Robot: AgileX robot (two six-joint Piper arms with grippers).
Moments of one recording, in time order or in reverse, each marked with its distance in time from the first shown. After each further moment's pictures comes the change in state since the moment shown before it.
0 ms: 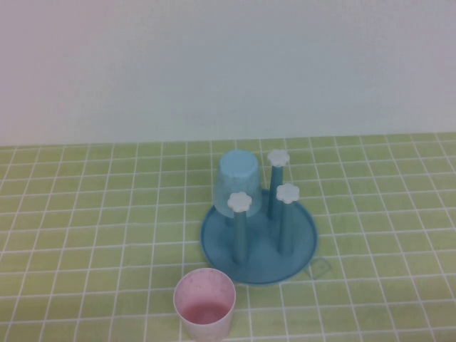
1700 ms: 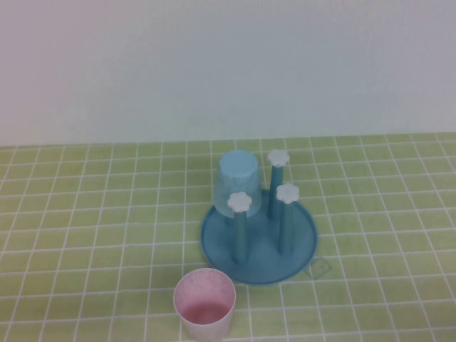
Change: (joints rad) right arm 0.000 0.000 0.003 0.000 -0.163 0.000; left arm 0.000 0.000 0.000 0.053 -0.468 0.000
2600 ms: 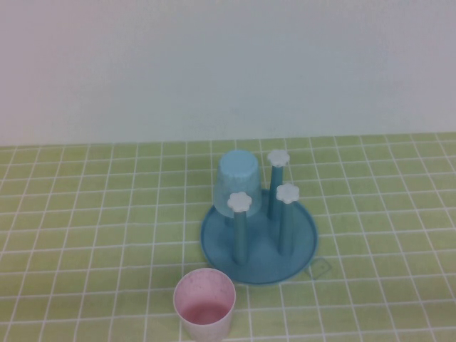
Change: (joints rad) right arm 0.000 0.000 0.000 0.000 -0.230 0.000; left arm 0.000 0.000 0.000 0.008 -0.112 0.003
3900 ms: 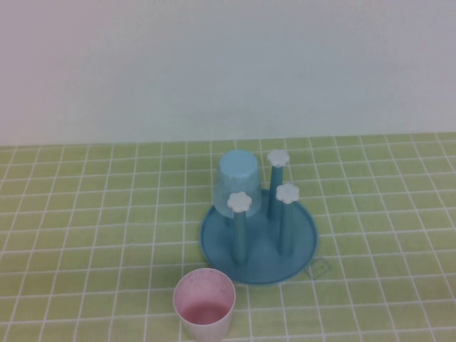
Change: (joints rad) right arm 0.000 0.000 -0.209 0.041 0.321 -0.118; left arm 0.000 0.013 -0.294 0.150 0.324 -0.023
